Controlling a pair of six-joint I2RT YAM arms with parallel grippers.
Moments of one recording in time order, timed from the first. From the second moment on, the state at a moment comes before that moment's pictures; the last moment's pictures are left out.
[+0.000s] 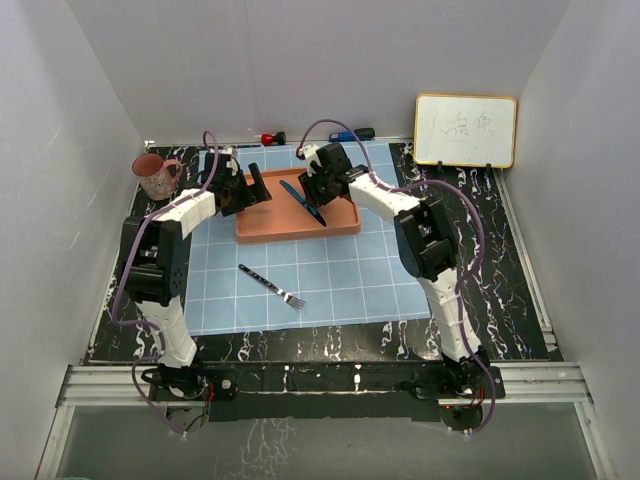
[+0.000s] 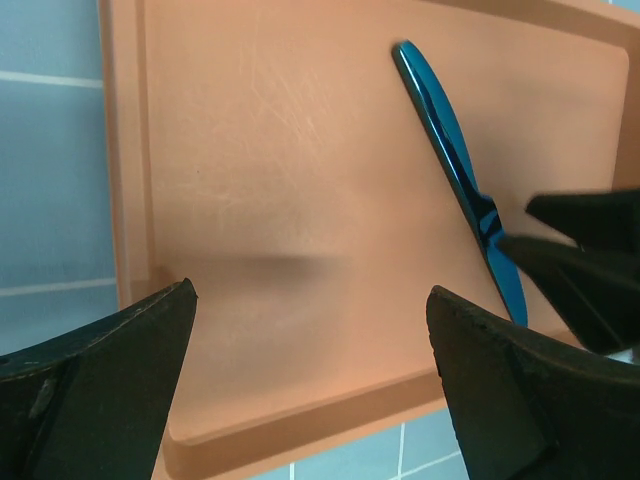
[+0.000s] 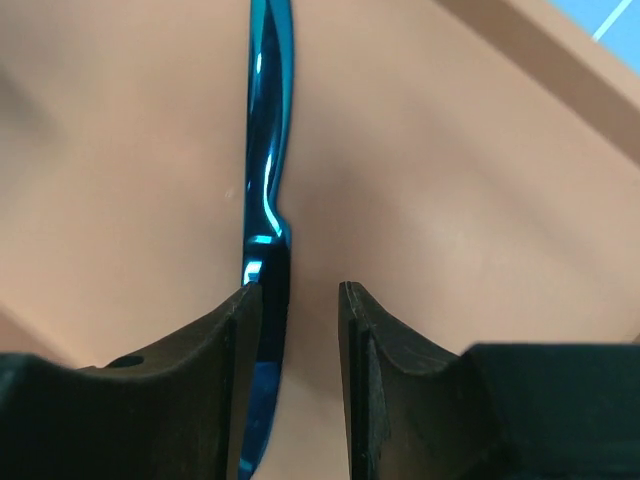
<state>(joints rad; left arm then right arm) -0.16 1.88 1.29 -0.20 0.18 -0.46 0.52 2.38 1.99 -0.37 -0.21 -0.10</state>
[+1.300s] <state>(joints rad) -0.25 2.30 1.81 -0.23 0.06 -0.65 0.58 2.13 1.59 -0.23 -0.05 -0.10</state>
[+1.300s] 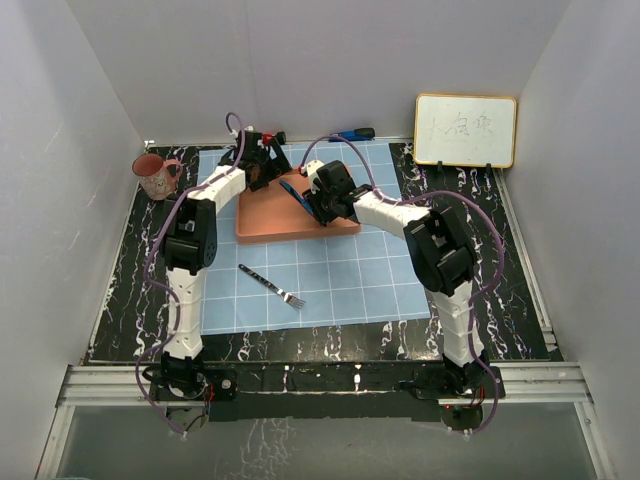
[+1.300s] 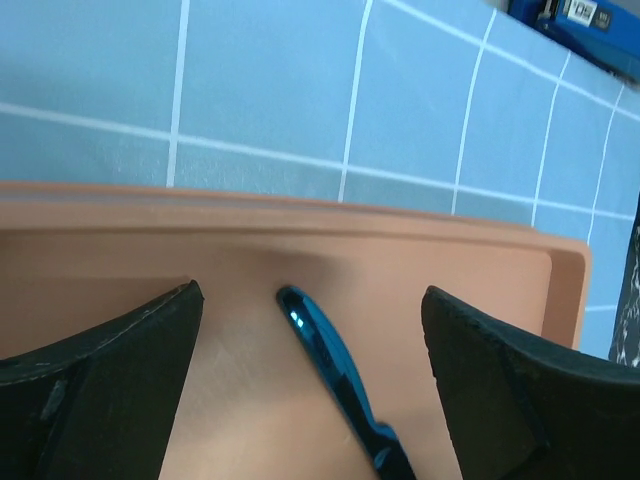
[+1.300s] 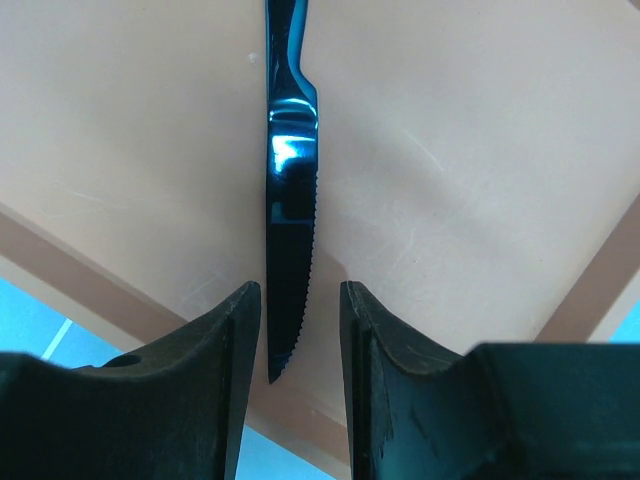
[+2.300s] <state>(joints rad) -0.34 2.36 1.90 -0.37 -0.05 -0.73 0.59 2.10 1.44 -0.02 -0.10 -0.05</state>
